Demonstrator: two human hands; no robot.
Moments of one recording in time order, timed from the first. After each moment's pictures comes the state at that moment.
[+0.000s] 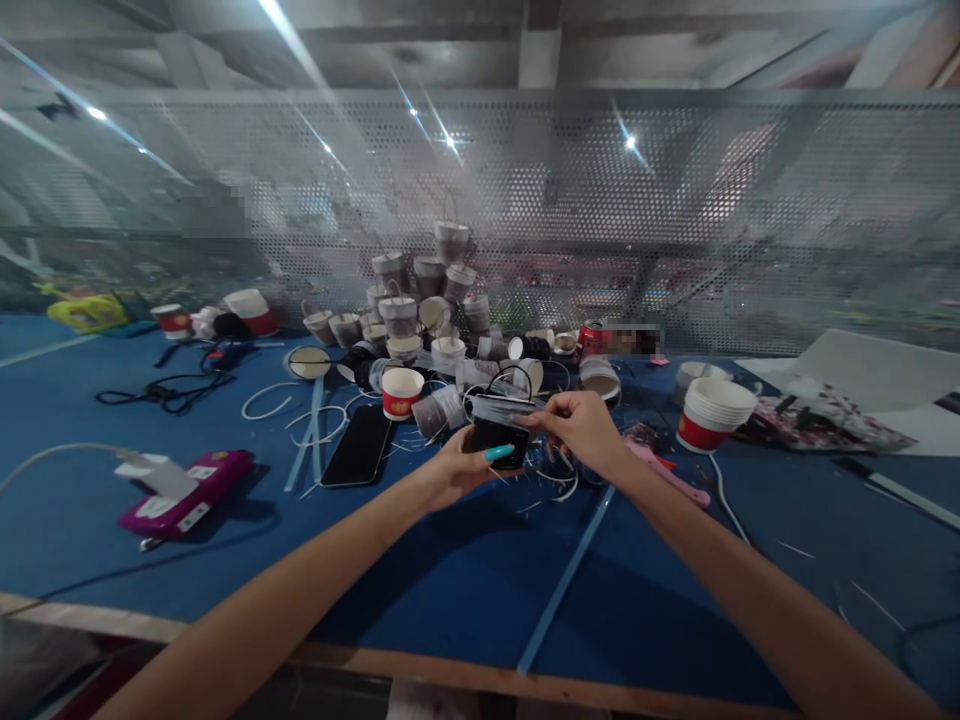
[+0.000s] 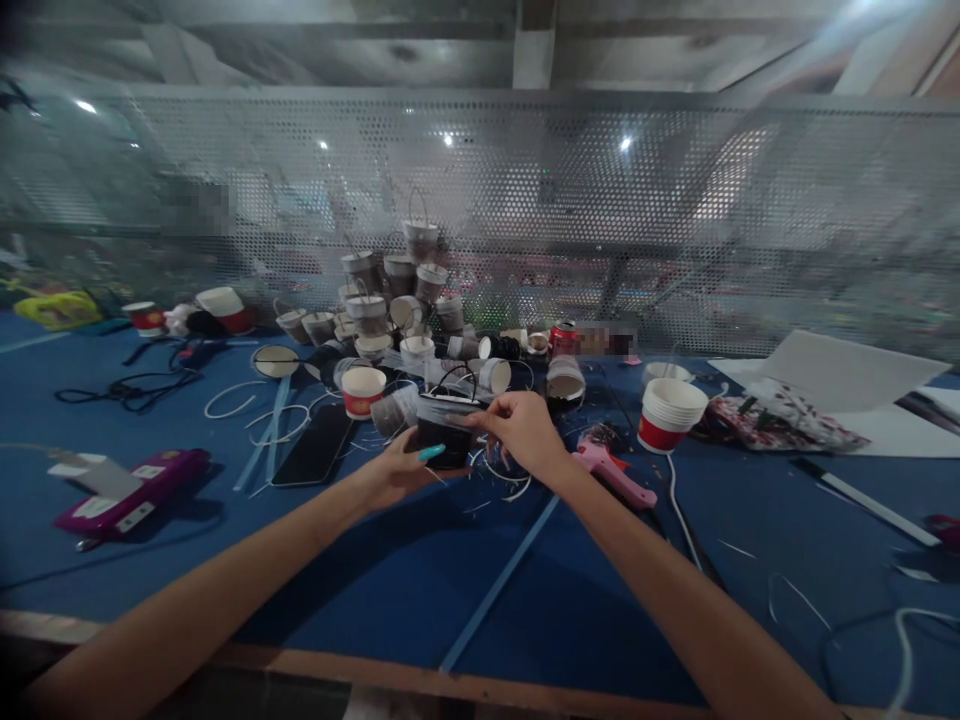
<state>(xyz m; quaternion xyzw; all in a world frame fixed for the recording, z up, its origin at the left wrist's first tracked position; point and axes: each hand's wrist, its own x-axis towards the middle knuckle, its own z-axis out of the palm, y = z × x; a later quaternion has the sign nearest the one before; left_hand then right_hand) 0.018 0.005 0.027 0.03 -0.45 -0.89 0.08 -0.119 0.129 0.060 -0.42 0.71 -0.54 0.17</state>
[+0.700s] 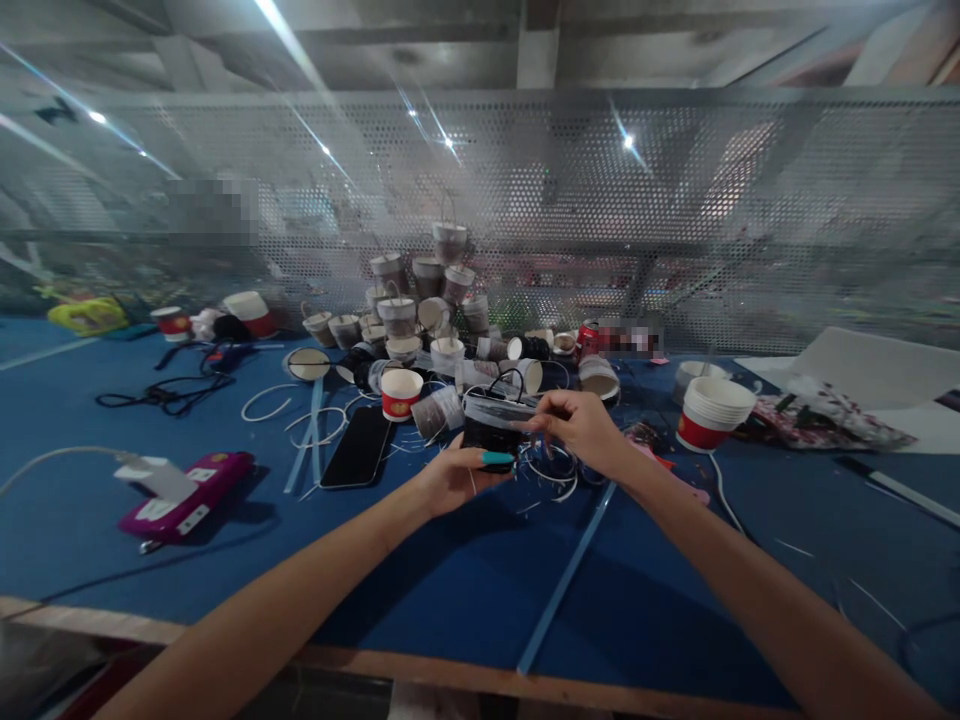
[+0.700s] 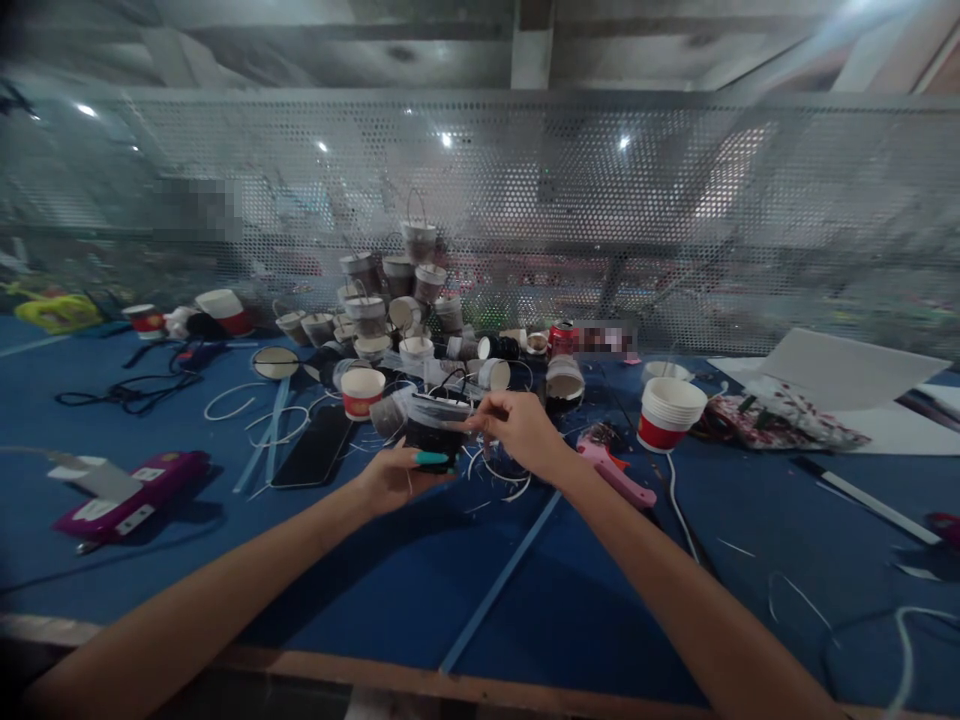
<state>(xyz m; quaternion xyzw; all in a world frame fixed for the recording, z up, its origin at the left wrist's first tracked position) 0.018 0.004 0.022 0.09 -0.40 -0.91 0.07 -0.123 0.135 0.068 -0.53 0.66 -0.51 0.15</state>
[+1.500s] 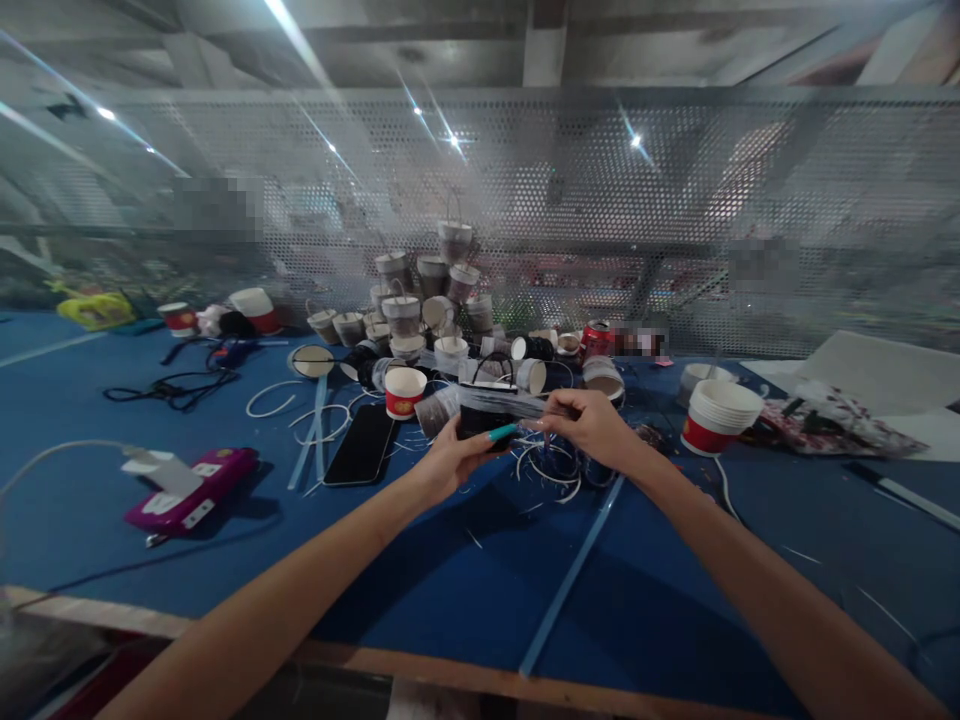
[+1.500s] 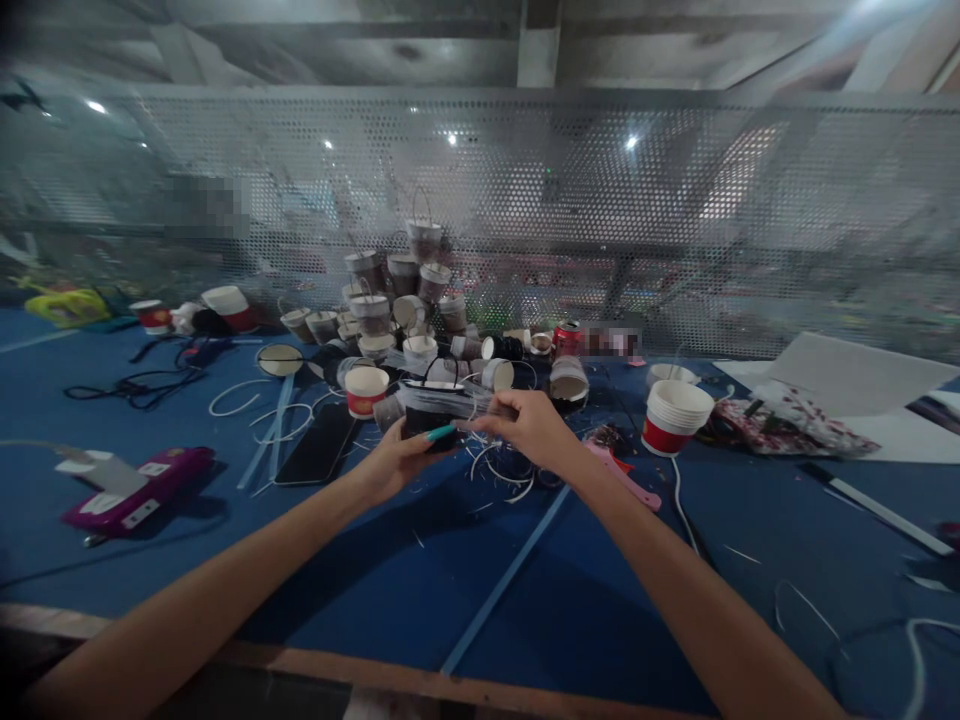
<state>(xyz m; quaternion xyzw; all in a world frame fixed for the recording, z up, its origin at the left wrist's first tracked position) 0.015 0.000 0.027 0.15 -0.46 -0.85 0.20 -0.132 0.137 0.071 -0.56 0.70 -0.43 0.11</state>
